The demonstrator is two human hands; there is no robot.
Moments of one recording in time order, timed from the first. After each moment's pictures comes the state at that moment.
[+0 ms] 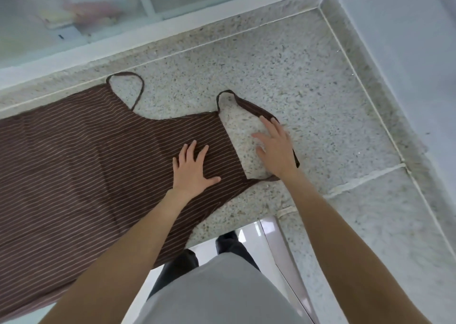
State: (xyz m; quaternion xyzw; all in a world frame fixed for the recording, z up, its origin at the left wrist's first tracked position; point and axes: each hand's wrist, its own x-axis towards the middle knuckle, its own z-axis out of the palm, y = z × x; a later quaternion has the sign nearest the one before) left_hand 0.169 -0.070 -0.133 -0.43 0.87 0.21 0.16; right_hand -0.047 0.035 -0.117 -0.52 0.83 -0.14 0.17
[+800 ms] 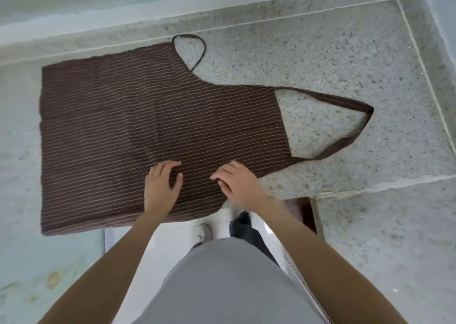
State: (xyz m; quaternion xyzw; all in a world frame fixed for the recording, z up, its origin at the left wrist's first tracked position) left_hand 0.364 -0.019 -0.128 -0.56 0.79 0.21 -0.10; right_hand 0.147 0.056 -0.116 -0.73 0.59 -0.22 0.25
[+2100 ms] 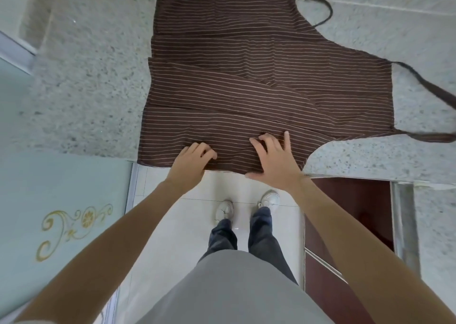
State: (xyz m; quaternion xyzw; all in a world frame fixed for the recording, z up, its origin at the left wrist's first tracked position) left_hand 0.614 -0.013 -0.152 -0.42 0.89 0.18 -0.02; right_hand 0.363 0.032 -0.131 -0.77 0.62 0.09 0.11
